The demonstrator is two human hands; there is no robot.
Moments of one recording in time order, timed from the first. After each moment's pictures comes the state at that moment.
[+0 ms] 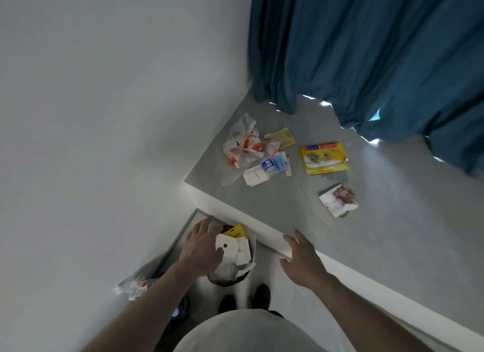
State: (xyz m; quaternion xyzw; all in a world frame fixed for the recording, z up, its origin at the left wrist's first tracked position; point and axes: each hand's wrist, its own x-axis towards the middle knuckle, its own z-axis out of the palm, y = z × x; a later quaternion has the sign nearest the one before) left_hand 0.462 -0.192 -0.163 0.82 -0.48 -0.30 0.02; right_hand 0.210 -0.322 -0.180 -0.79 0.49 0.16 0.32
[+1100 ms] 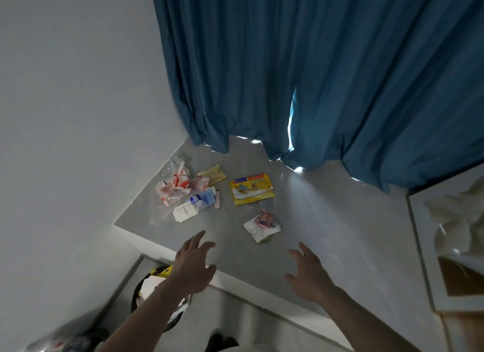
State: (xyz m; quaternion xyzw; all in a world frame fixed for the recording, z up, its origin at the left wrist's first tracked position) left_hand 0.184 -0.342 -0.111 0.81 -0.53 -0.25 0.05; right_hand -0.109 -0.470 -0.125 -0.79 0.53 0.11 0.29
